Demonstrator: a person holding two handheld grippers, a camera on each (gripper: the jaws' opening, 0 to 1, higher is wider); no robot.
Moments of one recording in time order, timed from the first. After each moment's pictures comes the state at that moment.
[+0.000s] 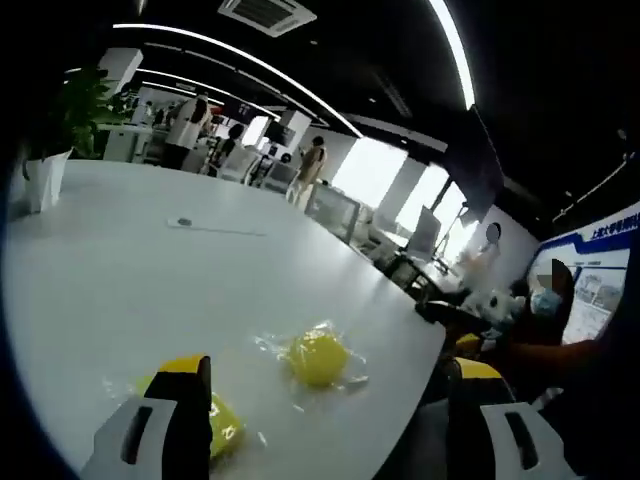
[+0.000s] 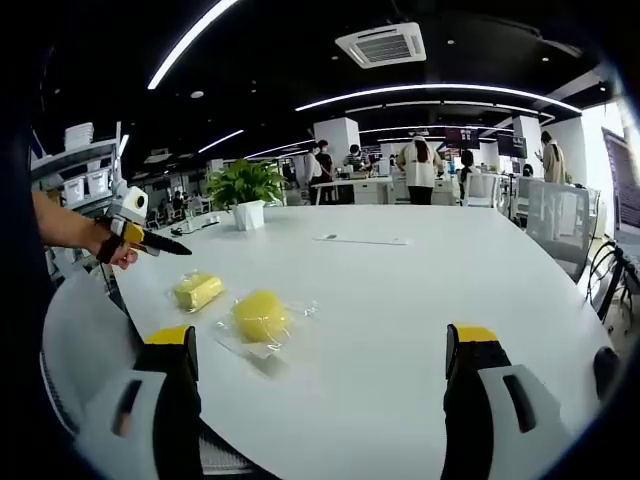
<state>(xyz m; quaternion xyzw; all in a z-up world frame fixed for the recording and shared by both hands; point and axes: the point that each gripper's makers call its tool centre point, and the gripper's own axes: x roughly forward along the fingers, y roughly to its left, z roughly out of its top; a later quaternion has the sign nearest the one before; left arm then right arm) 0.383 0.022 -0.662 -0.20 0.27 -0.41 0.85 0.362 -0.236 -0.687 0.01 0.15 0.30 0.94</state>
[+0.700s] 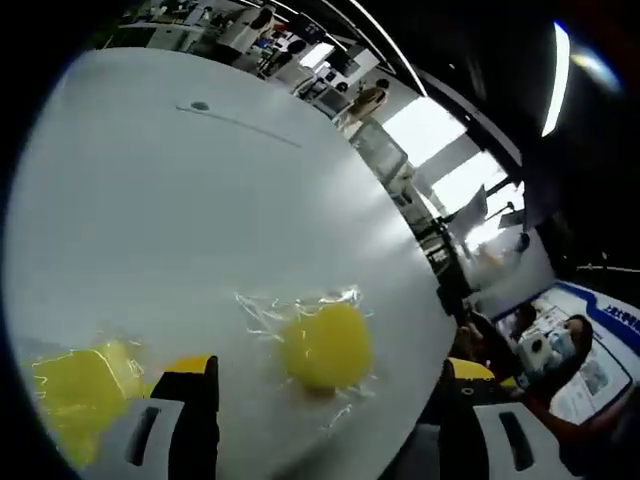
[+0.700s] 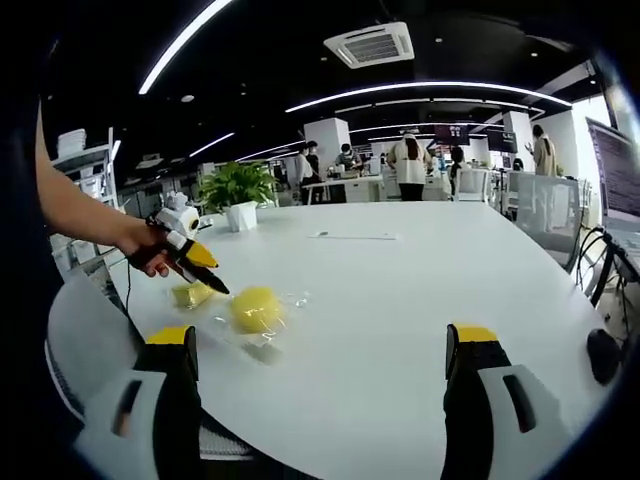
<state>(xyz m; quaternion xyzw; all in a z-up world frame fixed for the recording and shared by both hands) 0.425 -0.026 -0.758 -0.26 0.46 -0.34 0.77 0.350 -0.253 -0.689 0.03 0.15 0.28 0.95</state>
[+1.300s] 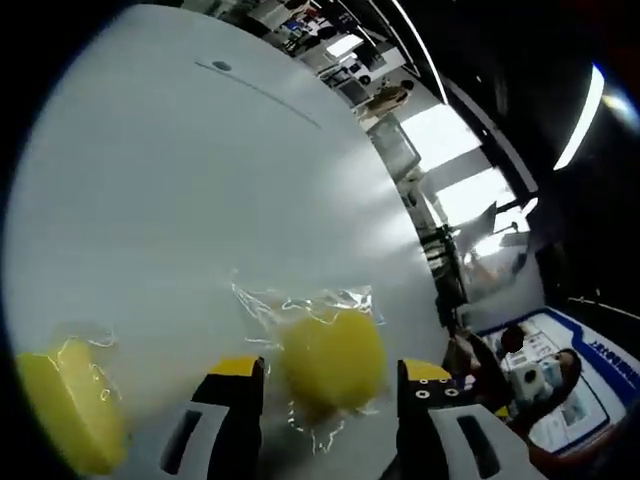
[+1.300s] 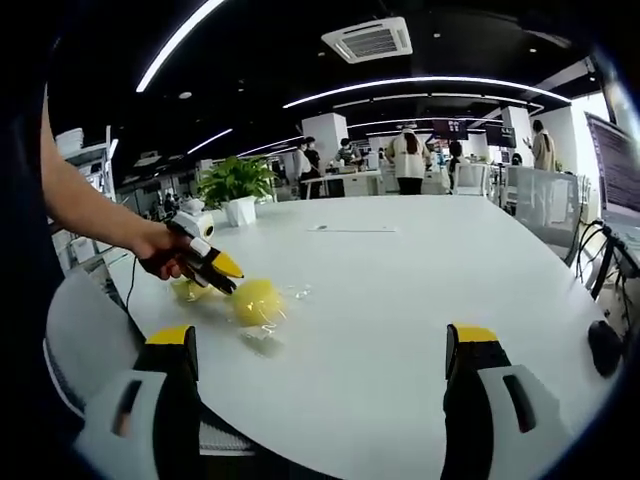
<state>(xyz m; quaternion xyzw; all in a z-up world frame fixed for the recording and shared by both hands) 0.437 -0.037 -0.781 -0.29 0.49 -0.32 0.76 0.348 -0.253 -0.698 0.03 0.16 0.28 0.95</state>
